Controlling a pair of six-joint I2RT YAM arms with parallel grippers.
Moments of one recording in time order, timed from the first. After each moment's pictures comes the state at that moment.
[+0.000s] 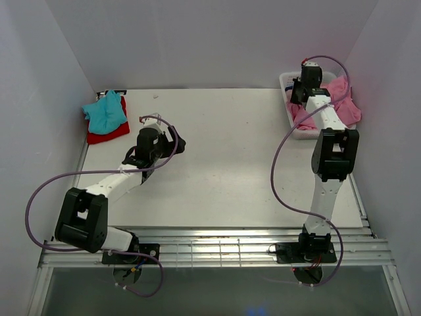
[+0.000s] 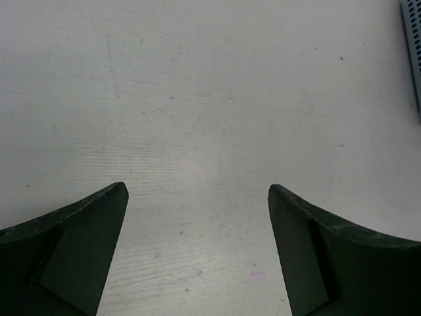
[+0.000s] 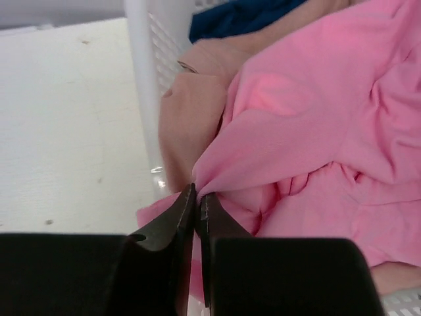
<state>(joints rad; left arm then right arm) -0.33 1.38 0.74 0.19 -0.01 -0.48 0.01 2.18 1.90 -0.34 0.09 0.10</state>
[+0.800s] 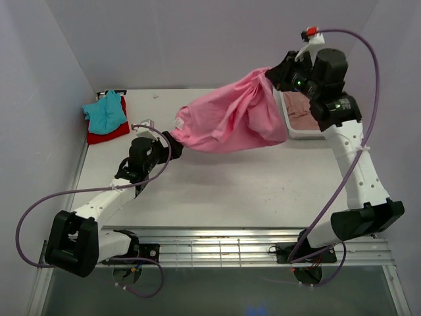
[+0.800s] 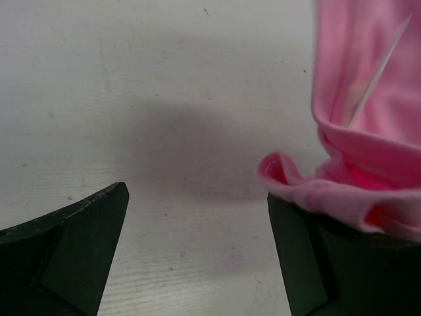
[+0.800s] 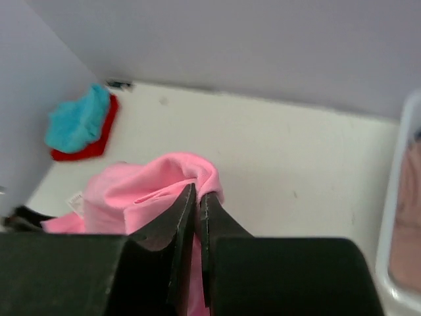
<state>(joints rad) -0.33 1.20 0.61 0.24 0.01 -0.54 0.26 1.47 1.84 -0.46 -0.29 0.26</state>
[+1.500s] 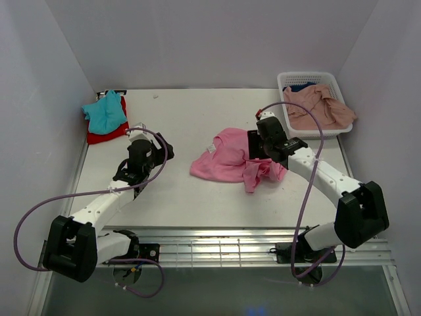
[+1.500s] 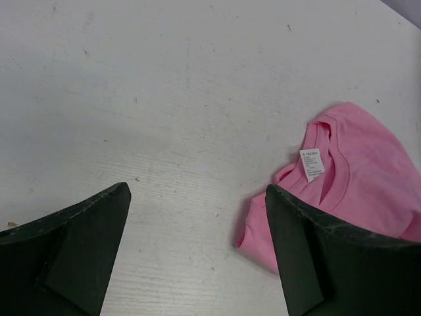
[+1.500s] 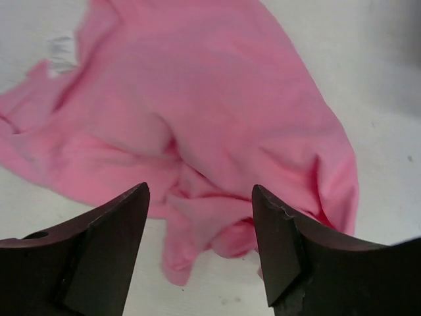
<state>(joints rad) -0.33 1.15 0.60 0.11 -0.22 -0.57 0.51 1.43 1.04 -0.46 0.23 0.25</state>
